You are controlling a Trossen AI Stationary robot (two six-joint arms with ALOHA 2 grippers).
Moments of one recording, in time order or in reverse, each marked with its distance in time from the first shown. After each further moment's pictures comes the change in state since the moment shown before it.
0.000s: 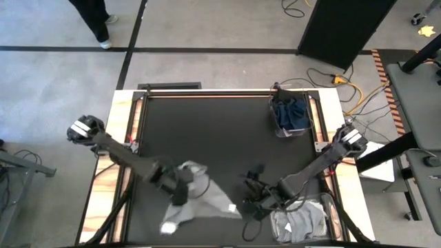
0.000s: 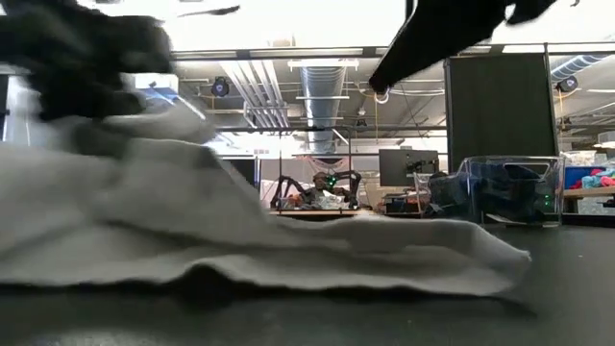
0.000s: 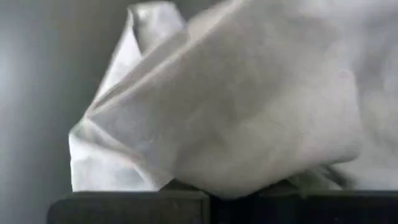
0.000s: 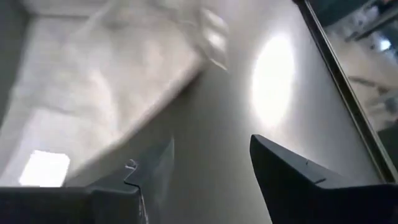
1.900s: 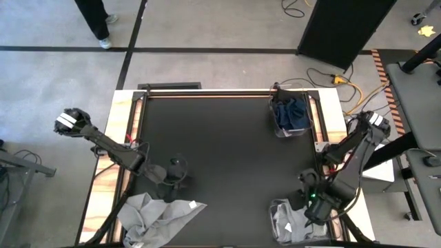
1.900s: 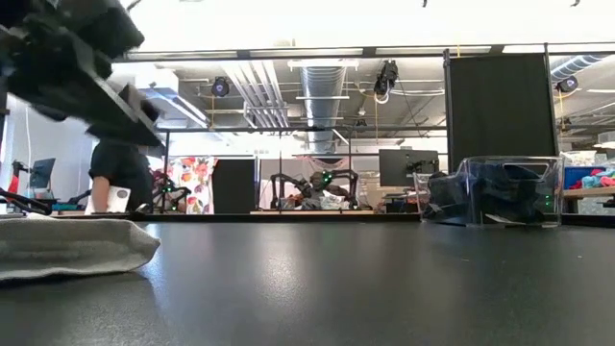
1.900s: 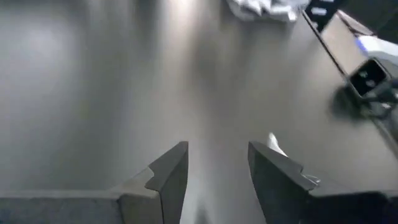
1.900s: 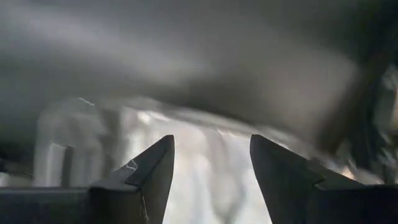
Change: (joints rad) left arm -0.022 -0.290 -0.443 0.746 0.038 0.202; right arm 0.334 -0.370 -0.072 -0.765 -0.638 1.804
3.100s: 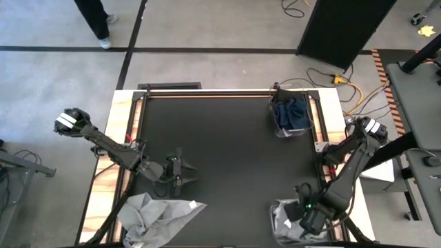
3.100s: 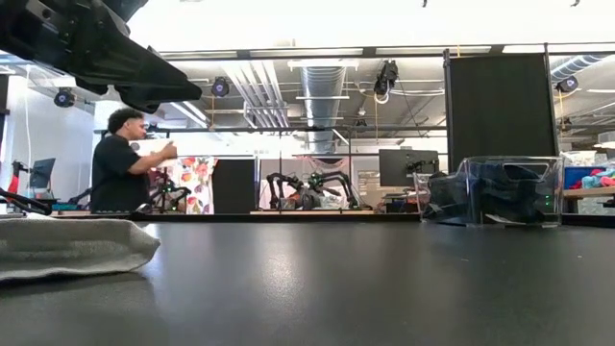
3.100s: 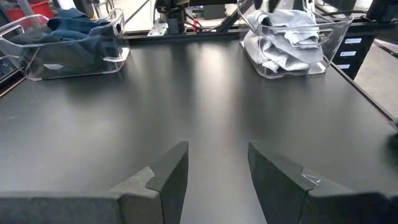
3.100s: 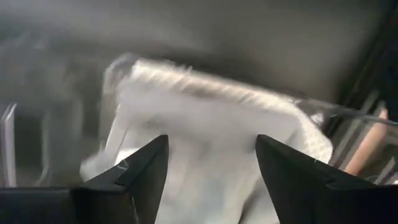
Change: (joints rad) left arm 0.003 0.000 0.002 0.205 -0.212 0.262; right arm 0.023 0.104 -0.001 0.125 -0.119 0.043
